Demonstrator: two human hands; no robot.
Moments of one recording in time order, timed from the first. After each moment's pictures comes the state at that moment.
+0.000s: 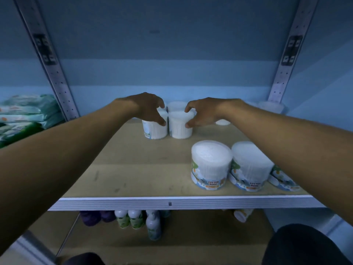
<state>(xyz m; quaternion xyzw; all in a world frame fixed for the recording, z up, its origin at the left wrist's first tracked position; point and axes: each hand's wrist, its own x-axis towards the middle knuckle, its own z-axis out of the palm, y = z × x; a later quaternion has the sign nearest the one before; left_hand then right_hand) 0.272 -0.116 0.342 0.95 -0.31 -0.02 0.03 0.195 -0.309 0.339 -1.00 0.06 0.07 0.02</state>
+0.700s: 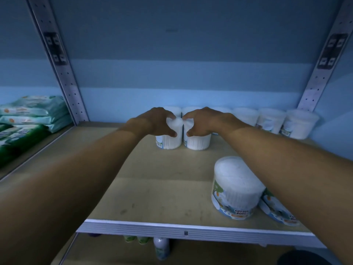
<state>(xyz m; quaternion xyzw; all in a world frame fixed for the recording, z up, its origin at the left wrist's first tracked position) 0.342 -0.117 0.283 0.95 -0.28 0.00 0.11 0.278 -0.285 0.296 -1.00 0.04 0.02 0.02</state>
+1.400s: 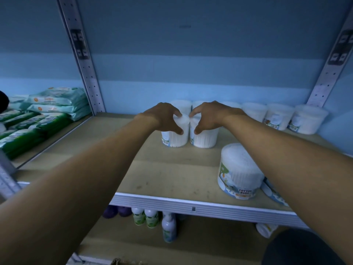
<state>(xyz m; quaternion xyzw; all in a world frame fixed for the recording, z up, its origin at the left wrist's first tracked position) 0.297 -0.092 0.286 0.96 -0.26 0.01 0.12 0.243 -0.263 0.301 -1.00 0.05 0.01 0.07</state>
